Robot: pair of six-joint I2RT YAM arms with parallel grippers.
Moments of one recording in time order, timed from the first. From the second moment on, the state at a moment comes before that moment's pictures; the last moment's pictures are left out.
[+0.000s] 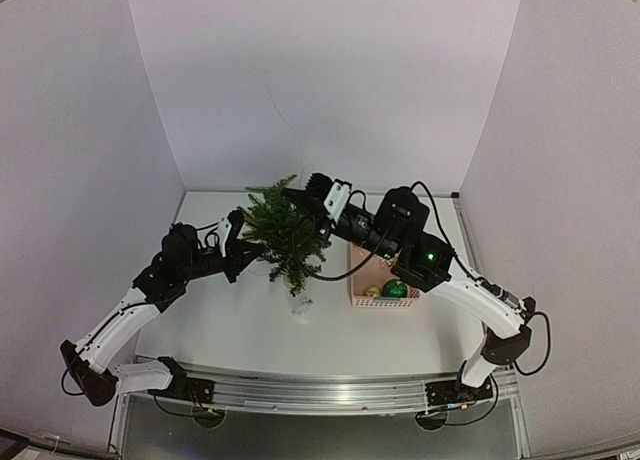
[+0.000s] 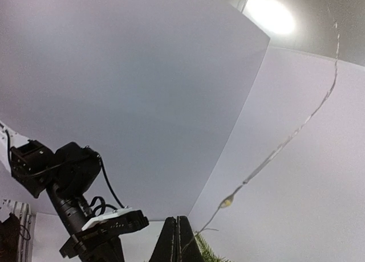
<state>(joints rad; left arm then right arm) -0.63 1.09 1.08 -0.25 0.45 -0.08 1.10 1.69 2.03 -0.14 -0.06 -0.39</state>
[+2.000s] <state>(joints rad) -0.62 1.12 1.62 -0.26 0.29 -0.25 1.01 2.12 2.32 0.18 -0.40 -0.22</state>
